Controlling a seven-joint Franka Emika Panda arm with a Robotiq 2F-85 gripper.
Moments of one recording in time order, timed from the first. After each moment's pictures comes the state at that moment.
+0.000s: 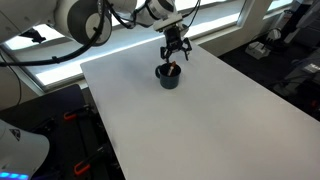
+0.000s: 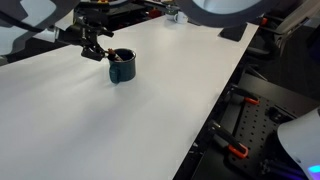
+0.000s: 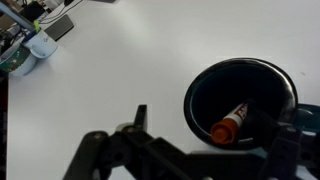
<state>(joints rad) 0.37 1.41 0.00 -0.52 -0.75 1.14 -0.29</state>
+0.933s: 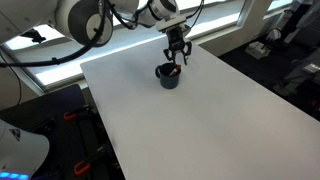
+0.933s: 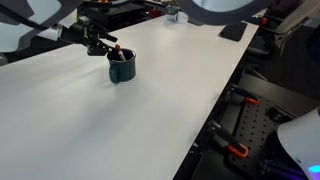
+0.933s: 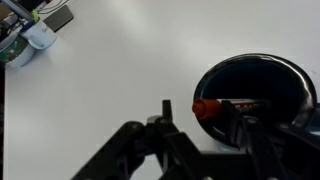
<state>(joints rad) 0.35 1.41 0.00 -0.52 -0.75 1.17 -0.33</state>
